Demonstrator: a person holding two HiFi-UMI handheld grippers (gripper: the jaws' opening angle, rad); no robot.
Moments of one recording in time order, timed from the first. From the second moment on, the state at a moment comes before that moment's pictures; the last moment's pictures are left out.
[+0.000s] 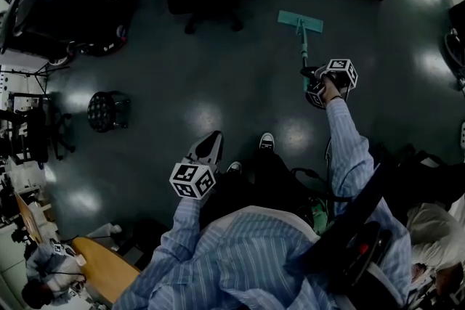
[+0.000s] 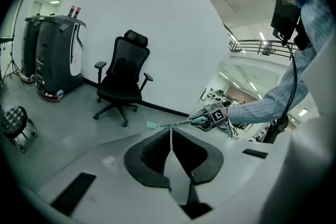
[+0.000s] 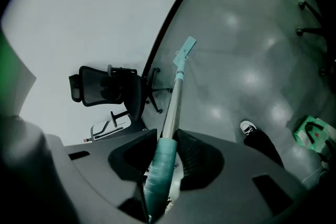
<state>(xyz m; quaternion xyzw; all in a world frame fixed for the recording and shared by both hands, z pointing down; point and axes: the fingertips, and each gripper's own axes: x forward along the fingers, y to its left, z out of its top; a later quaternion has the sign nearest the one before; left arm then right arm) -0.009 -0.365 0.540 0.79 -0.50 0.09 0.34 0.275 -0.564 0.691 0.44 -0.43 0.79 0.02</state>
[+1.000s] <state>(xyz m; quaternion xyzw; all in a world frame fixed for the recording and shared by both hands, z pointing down) -0.096 -0.204 0.524 0.87 -0.40 0.09 0.29 0.167 -0.267 0.680 0.45 -0.40 0.80 -0.03</state>
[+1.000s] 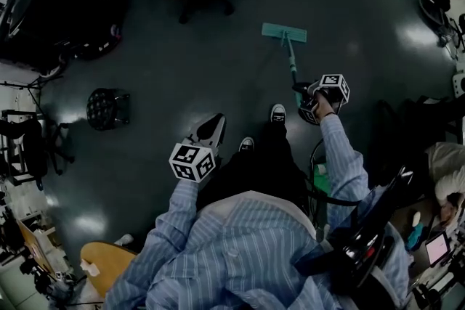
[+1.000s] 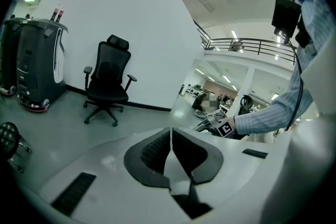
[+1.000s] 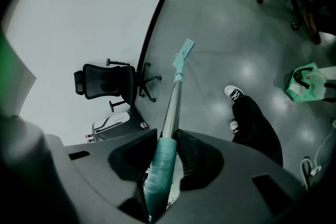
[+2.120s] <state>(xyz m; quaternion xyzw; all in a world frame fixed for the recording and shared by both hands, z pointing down) 0.017 0.038 0.517 0.89 -0.34 0.05 0.30 0.192 0.260 0.617 0.39 -0.41 0.82 0.07</state>
